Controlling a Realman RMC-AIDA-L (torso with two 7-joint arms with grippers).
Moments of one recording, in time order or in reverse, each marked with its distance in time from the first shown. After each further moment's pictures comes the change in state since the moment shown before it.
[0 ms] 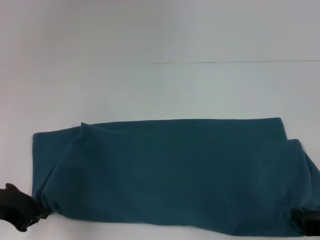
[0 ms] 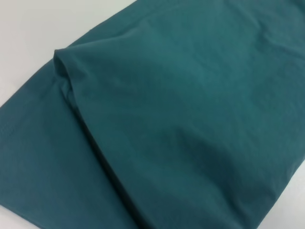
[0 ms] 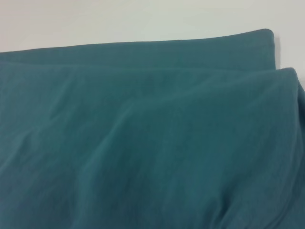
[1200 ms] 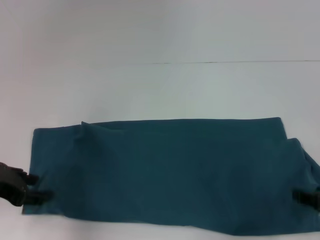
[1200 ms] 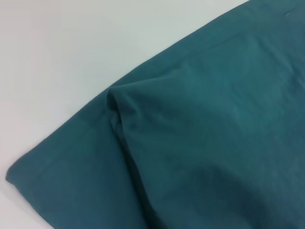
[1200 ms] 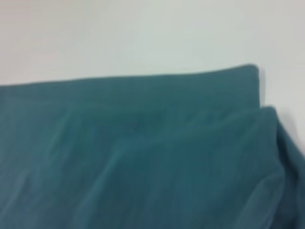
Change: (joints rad) left arm -0.043 0.015 -0.064 0.026 -0.018 -0.008 -0.069; right arm 0.123 -0.018 0.173 -0.020 0.087 -0.167 0.010
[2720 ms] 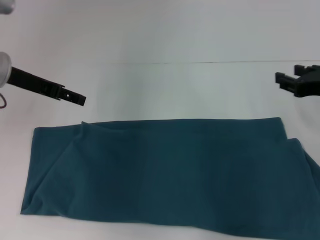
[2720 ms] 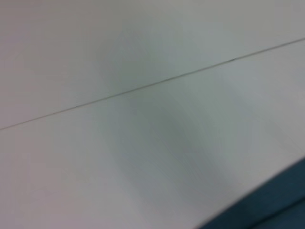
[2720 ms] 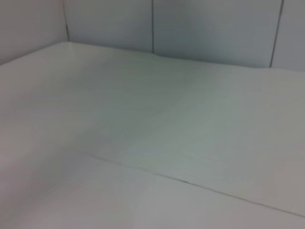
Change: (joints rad) left arm -0.434 0.178 0.007 -0.371 0.032 -0.225 -0.431; right arm 0.496 -0.003 0.260 0.420 0.222 0.295 -0.548
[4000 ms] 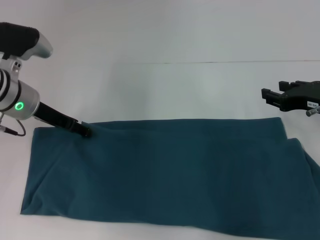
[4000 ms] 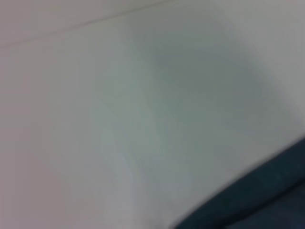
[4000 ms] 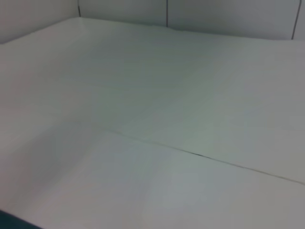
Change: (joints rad) left arm -0.095 -0.010 0.052 -0.372 0.154 -0.281 0.007; right arm 0.058 0.001 -0.001 0.166 0.046 0.031 -0.089
